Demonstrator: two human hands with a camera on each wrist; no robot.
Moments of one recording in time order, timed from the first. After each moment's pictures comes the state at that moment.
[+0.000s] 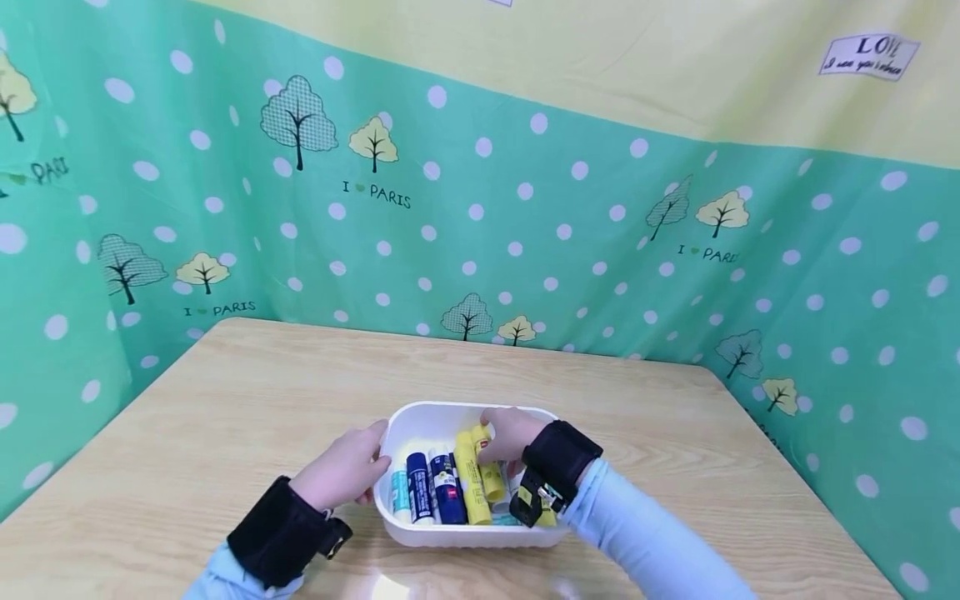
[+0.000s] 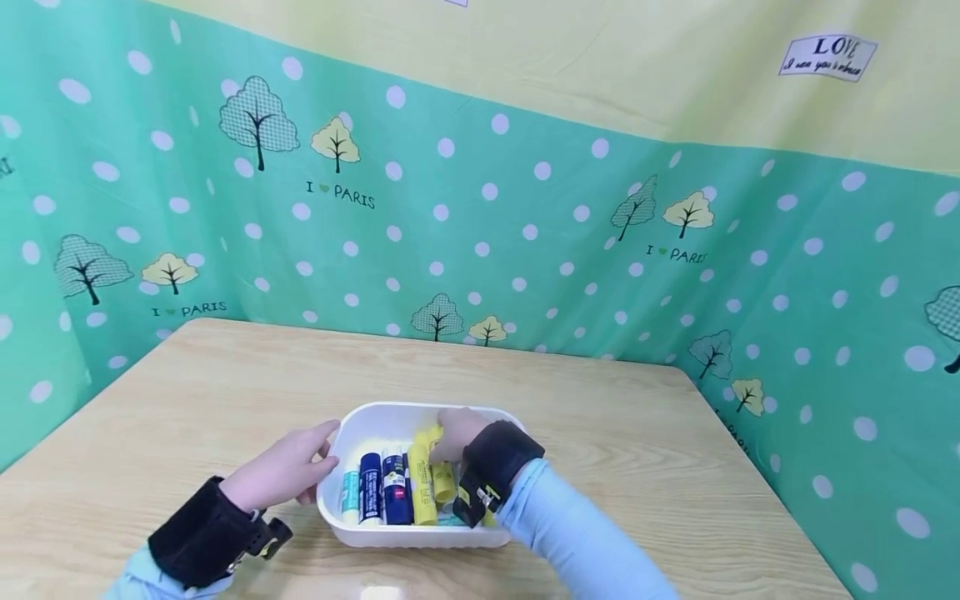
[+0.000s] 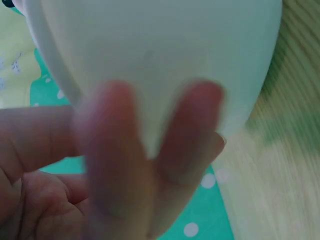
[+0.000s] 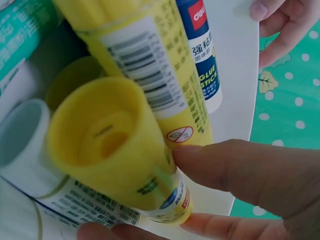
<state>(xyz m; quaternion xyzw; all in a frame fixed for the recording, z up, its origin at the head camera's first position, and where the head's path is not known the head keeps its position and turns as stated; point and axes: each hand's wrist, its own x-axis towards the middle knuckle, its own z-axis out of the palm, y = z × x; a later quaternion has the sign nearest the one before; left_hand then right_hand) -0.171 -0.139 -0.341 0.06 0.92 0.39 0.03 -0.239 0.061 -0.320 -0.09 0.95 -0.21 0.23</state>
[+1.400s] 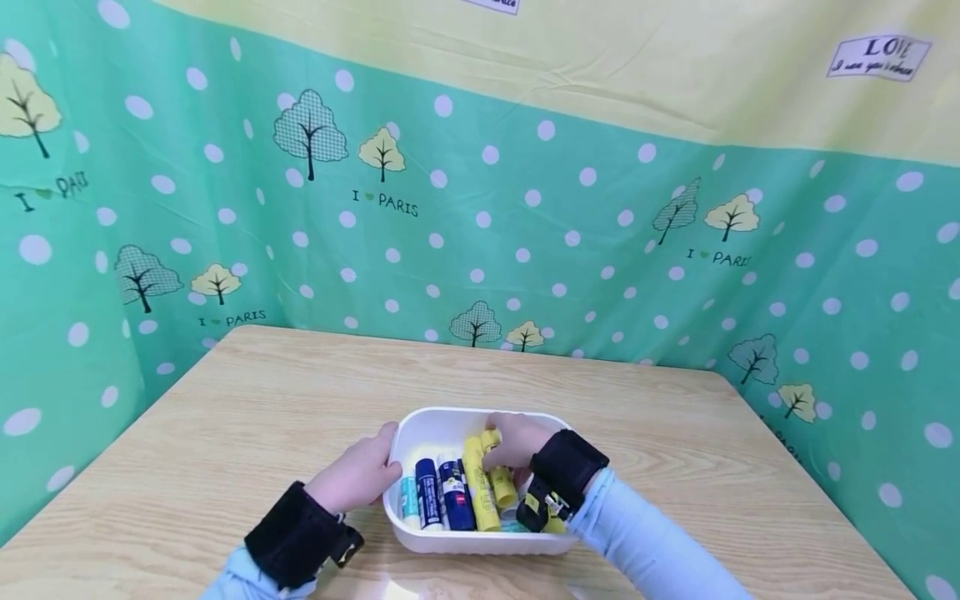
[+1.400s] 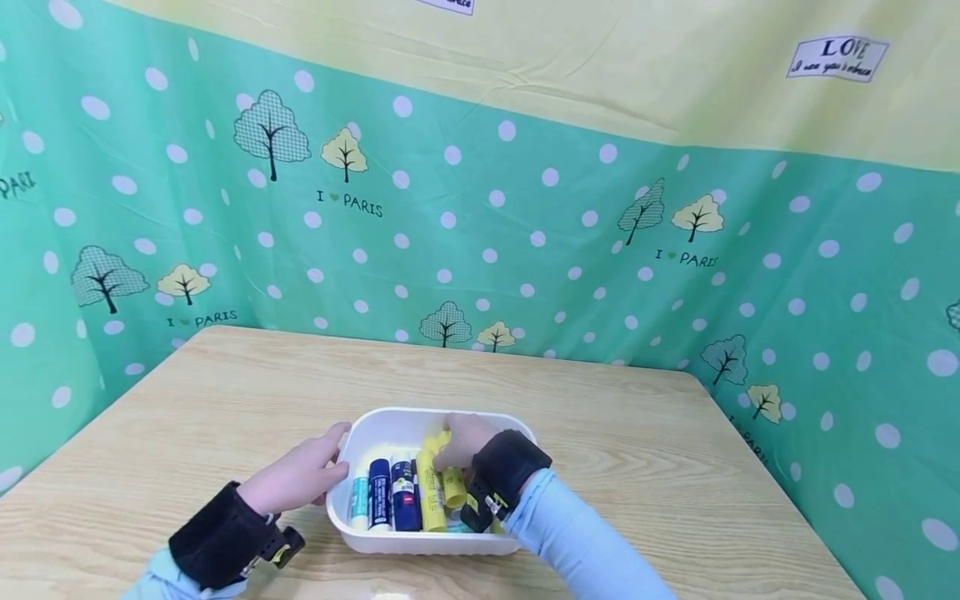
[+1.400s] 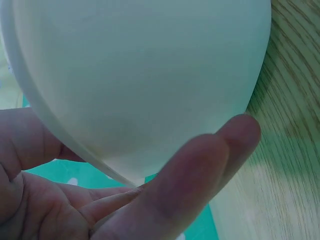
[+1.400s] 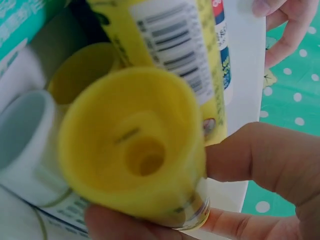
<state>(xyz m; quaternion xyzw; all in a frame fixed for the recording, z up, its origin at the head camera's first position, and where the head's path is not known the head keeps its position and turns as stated) -0.173 -0.136 -0.346 0.05 0.91 0.41 0.04 -0.242 0.063 -0.326 -0.11 0.93 -0.26 0.23</state>
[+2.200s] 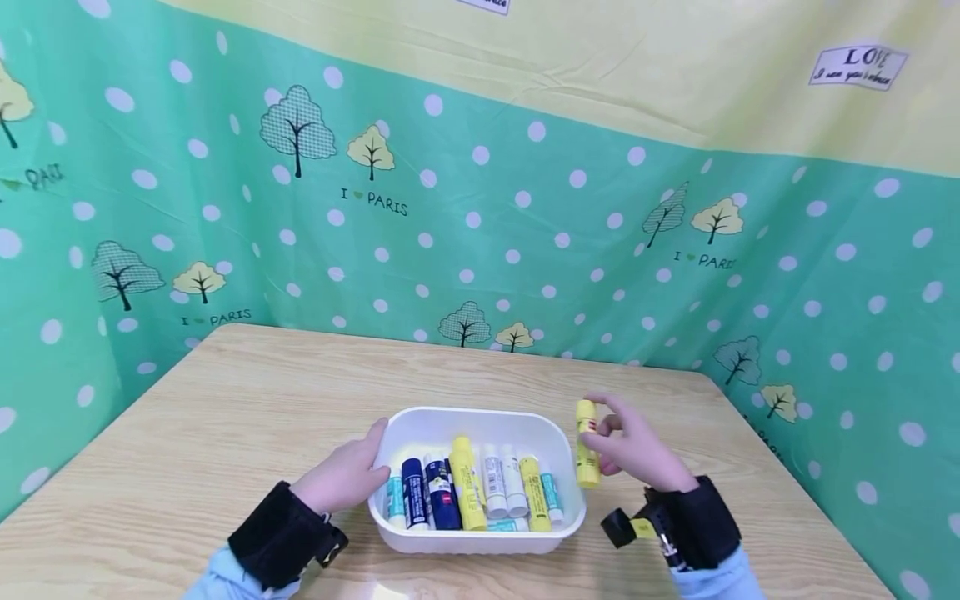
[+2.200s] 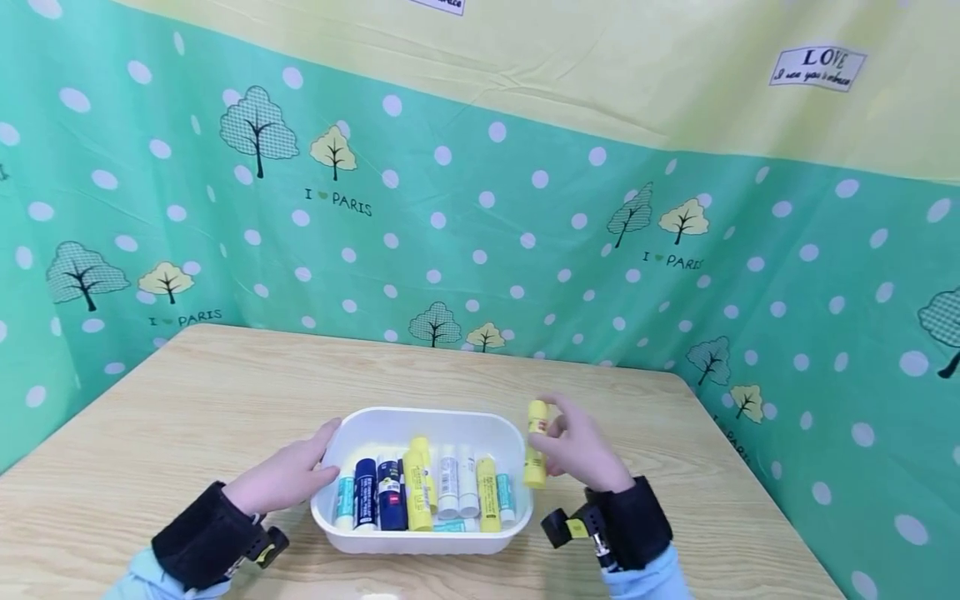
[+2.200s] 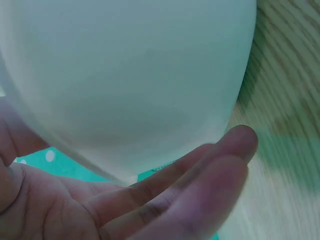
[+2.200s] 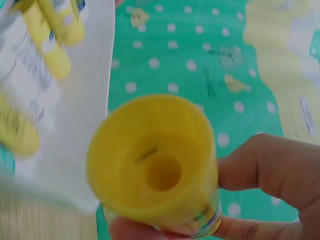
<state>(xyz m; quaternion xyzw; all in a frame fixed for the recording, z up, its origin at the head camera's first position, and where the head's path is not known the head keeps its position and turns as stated) -0.175 -0.141 -0.349 0.09 0.93 0.35 0.04 -0.216 0.188 -0.301 -0.09 0.91 -0.41 0.06</state>
